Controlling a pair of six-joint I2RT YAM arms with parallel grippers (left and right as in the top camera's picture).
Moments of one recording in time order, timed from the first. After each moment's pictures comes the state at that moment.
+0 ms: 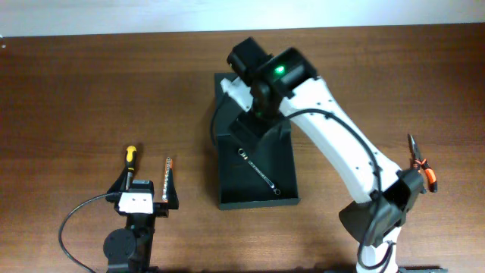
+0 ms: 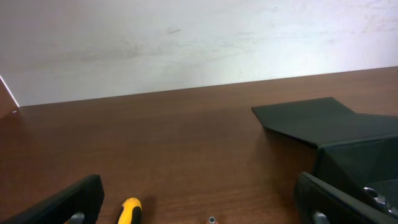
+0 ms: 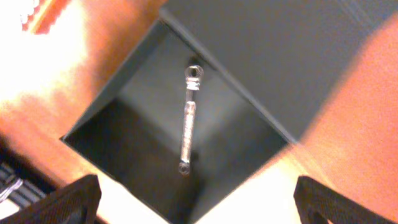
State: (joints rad) left arm 0.03 0.01 0.02 -0.08 0.06 0.09; right arm 0.62 2.03 2.22 -1.59 -0.04 -0.15
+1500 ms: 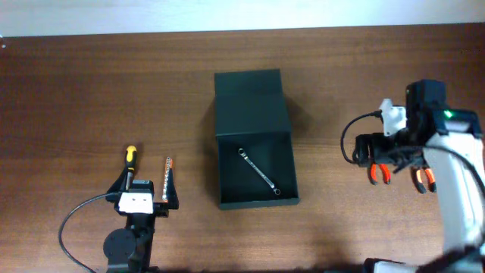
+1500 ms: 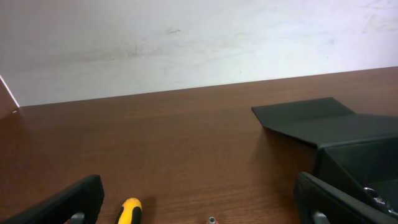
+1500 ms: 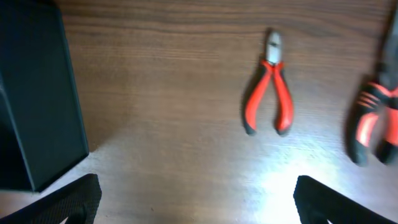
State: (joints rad) left arm 0.03 0.01 0.02 -0.08 0.06 0.09; right arm -0.16 1.47 1.25 -1.22 -0.14 -0.17
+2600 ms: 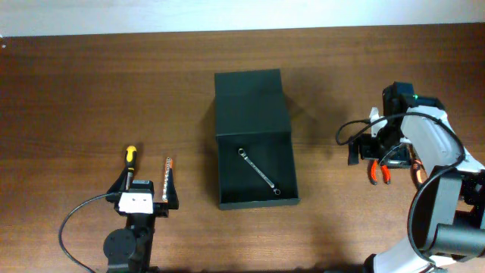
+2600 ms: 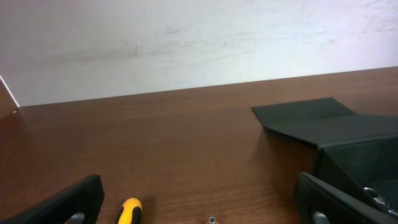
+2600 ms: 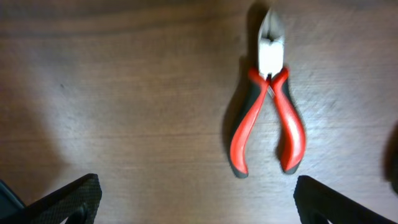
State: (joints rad) left arm 0.03 0.01 0.02 -0.08 0.06 0.09; right arm -0.16 1.79 1.22 -1.10 -0.04 -0.05
